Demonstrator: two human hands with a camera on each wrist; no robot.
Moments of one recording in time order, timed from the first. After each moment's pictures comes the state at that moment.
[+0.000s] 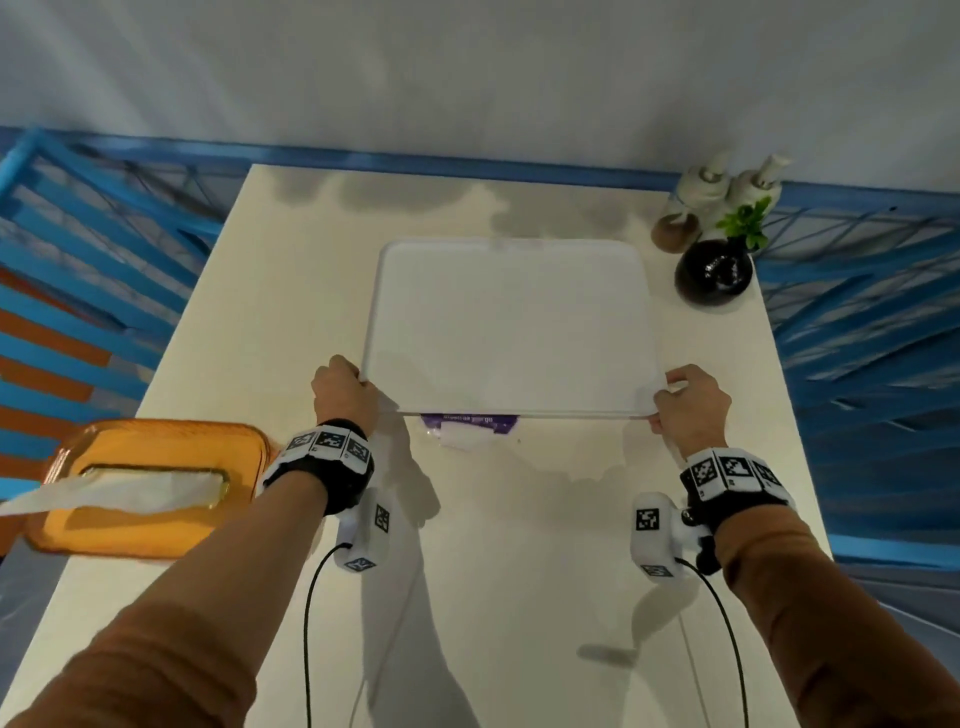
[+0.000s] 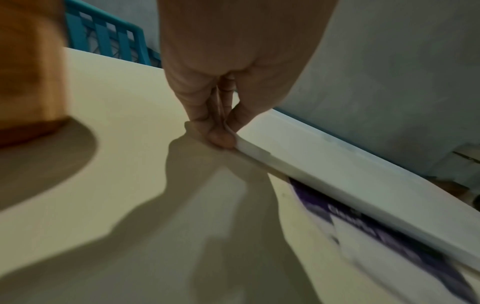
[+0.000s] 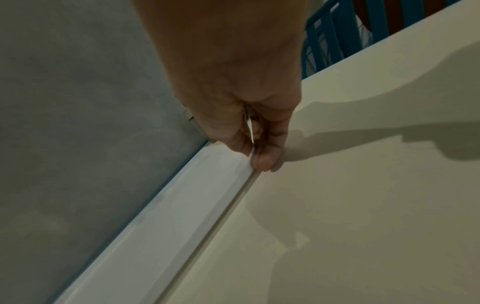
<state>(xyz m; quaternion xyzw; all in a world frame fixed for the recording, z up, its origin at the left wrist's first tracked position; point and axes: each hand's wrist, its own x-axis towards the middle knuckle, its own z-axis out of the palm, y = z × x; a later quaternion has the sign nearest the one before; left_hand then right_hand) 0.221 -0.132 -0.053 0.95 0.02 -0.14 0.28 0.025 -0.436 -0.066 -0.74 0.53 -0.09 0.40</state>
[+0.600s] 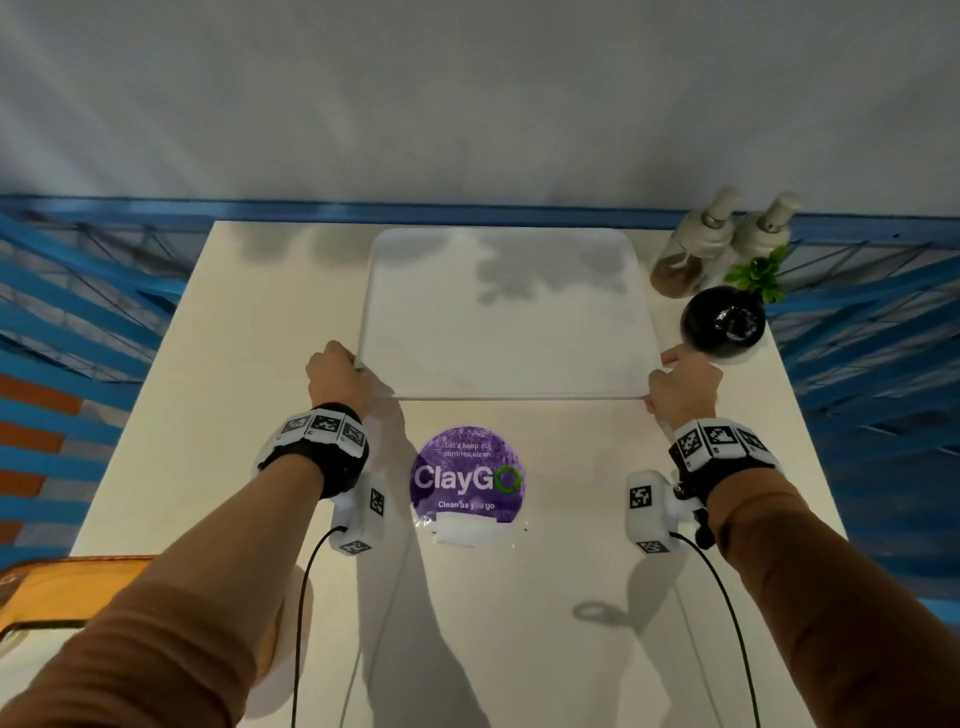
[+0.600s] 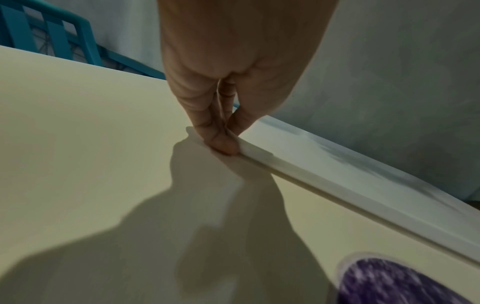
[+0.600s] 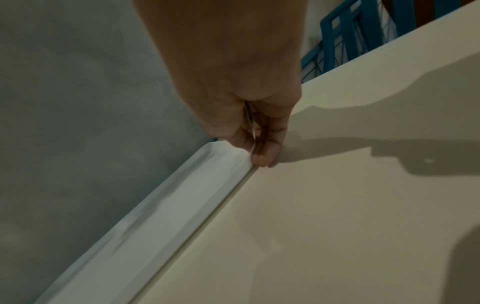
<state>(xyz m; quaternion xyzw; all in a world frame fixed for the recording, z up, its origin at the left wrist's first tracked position) 0.324 -0.194 -0.056 0.95 -0.02 -0.13 0.28 0.123 -0.492 -0.080 -0.73 0.57 -0.12 0.37</state>
